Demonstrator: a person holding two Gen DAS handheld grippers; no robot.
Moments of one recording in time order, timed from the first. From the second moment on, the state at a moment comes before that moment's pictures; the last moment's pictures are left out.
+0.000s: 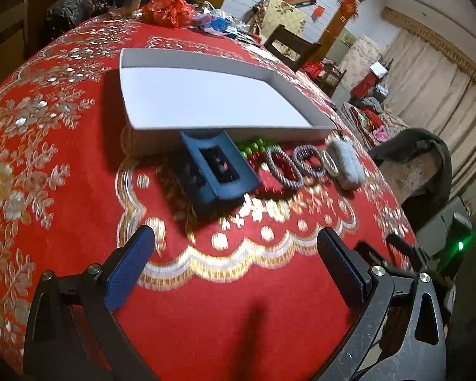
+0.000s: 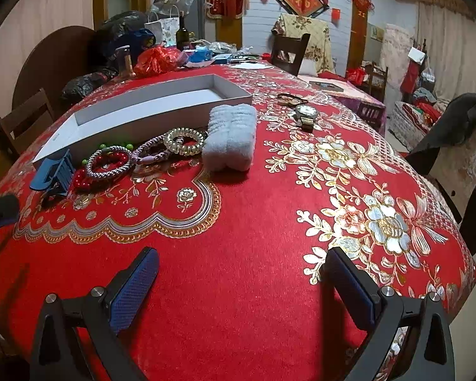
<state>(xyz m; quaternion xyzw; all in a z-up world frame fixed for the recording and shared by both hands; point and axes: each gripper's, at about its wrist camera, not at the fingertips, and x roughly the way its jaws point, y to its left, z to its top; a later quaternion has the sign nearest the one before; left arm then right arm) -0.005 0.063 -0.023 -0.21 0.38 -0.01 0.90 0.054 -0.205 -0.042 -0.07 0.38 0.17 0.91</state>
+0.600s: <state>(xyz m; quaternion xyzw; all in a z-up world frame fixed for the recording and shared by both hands) 0.040 0.068 -0.026 -0.19 0.39 0.08 0.90 0.065 -0.203 -0.044 -0.07 0.37 0.18 0.91</state>
